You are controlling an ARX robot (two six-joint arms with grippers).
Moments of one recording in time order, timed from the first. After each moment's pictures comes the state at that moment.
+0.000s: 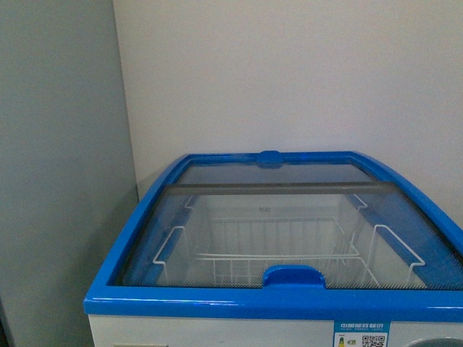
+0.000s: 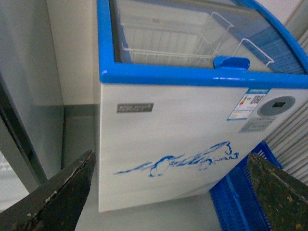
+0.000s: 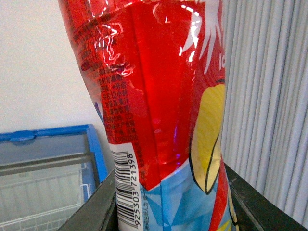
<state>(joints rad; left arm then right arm) 0.08 0.56 0.15 0.16 0.52 -0.05 0.36 0.33 0.22 0.57 0.85 -0.31</state>
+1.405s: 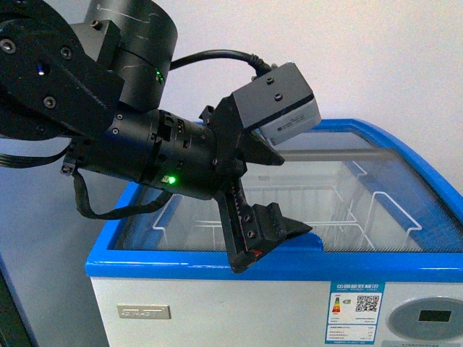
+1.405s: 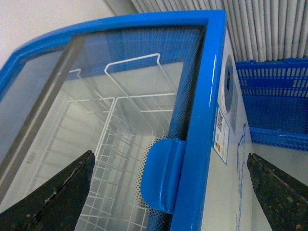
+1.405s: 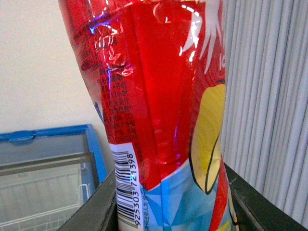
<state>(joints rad) -0.43 1.88 1.31 0.03 0.64 0.96 0.36 0.33 0.22 0.57 0.85 -0.31</state>
